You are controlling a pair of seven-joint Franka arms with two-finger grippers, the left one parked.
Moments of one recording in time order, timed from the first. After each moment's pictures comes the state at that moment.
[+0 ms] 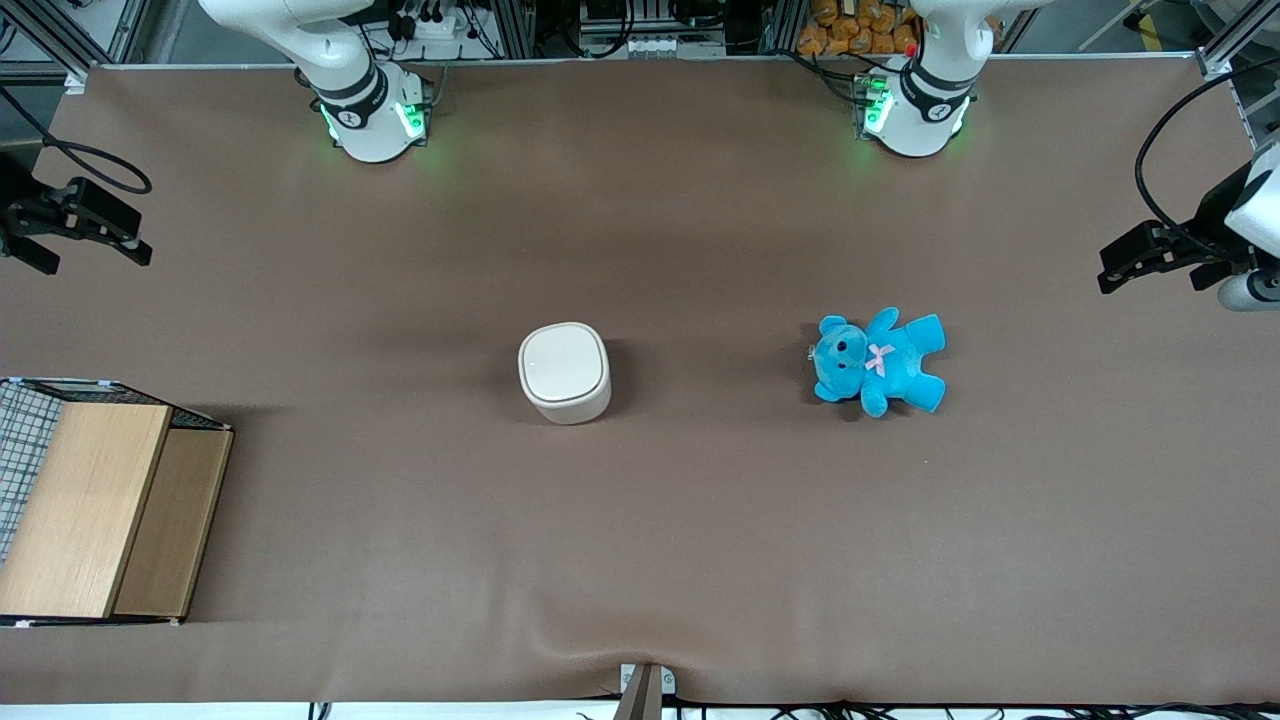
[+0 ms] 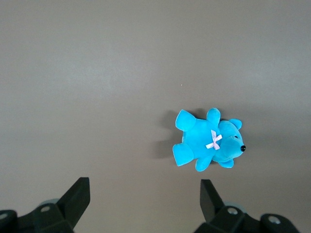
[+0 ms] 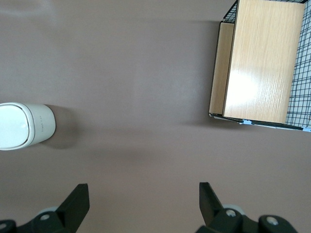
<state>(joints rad) 0.21 -0.05 -0.23 -1.57 0.03 1.58 -0.10</state>
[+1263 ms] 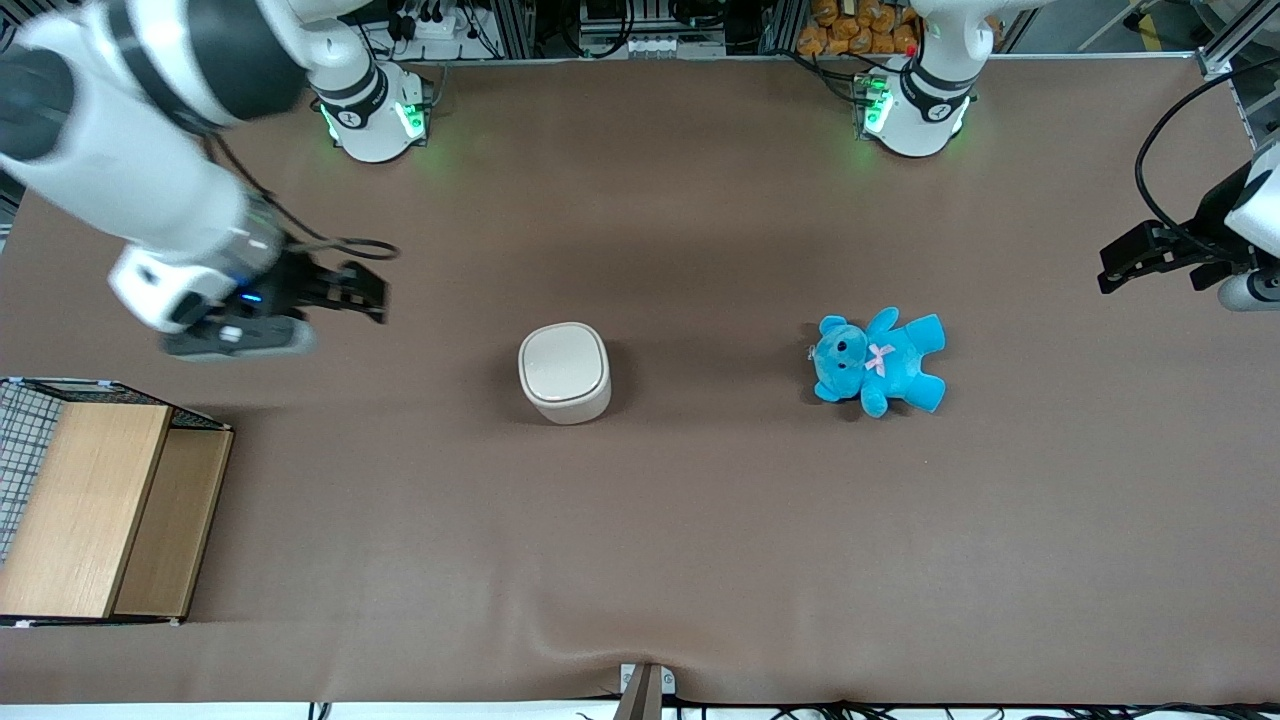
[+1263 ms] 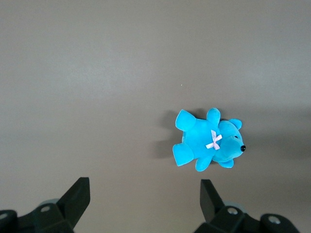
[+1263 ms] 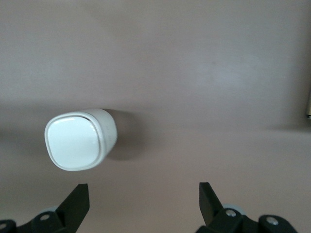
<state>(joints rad) 0.32 0.20 0.03 -1.53 0.06 1.73 0.28</state>
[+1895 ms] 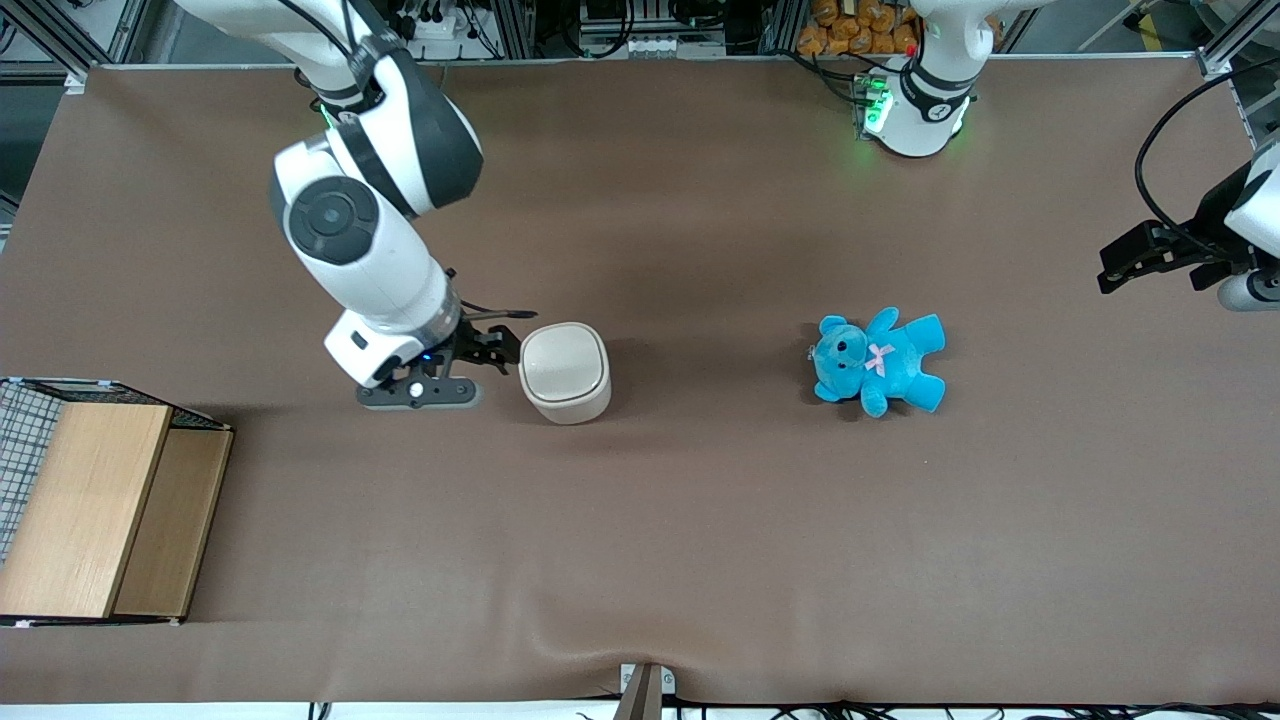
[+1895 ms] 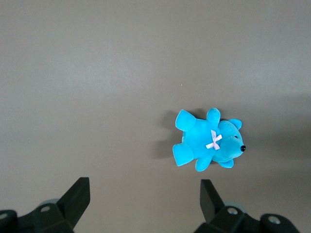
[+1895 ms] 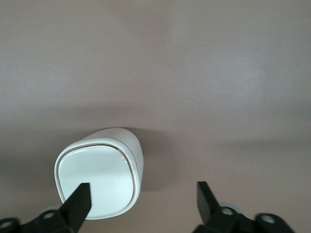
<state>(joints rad) 0.39 0.39 0.11 -1.52 -0.02 1.93 0.47</state>
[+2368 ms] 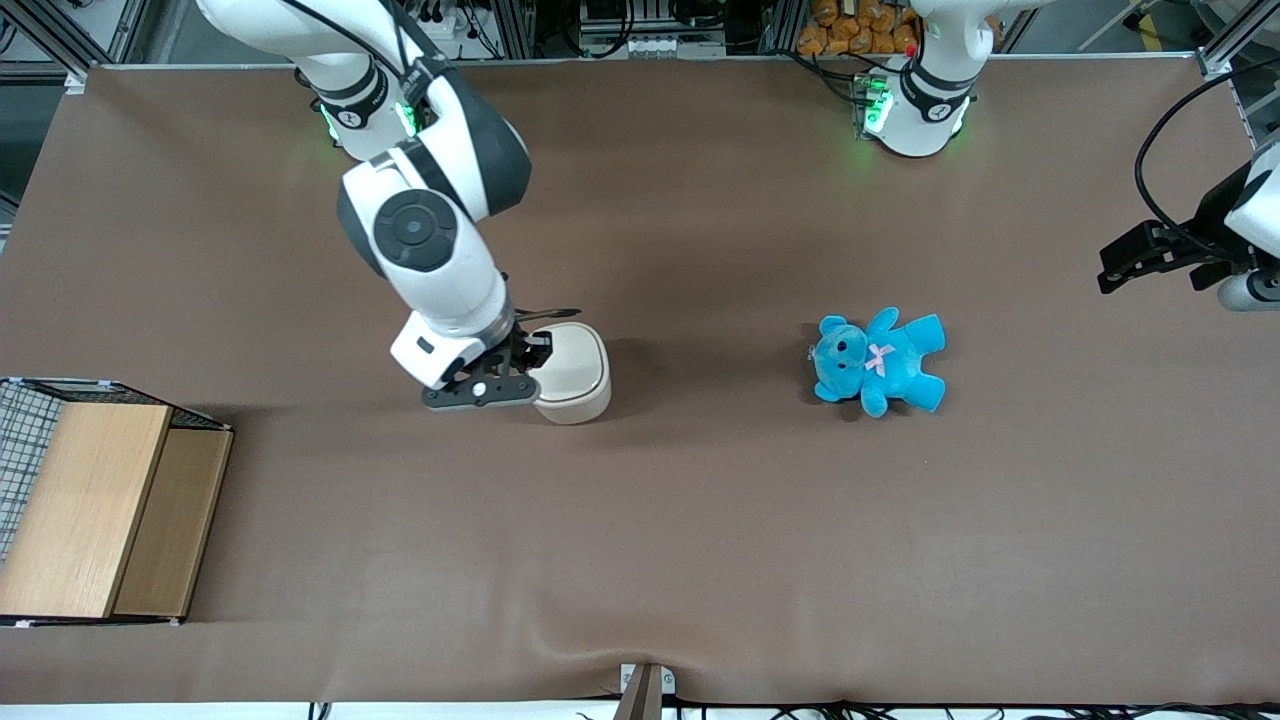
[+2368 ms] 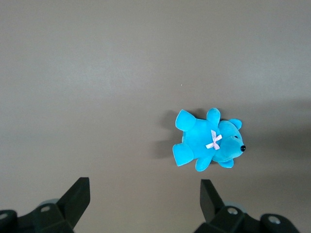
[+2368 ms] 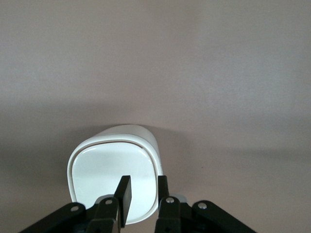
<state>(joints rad) 0.43 0.45 0.16 -1.52 -0.08 1.97 0.50</state>
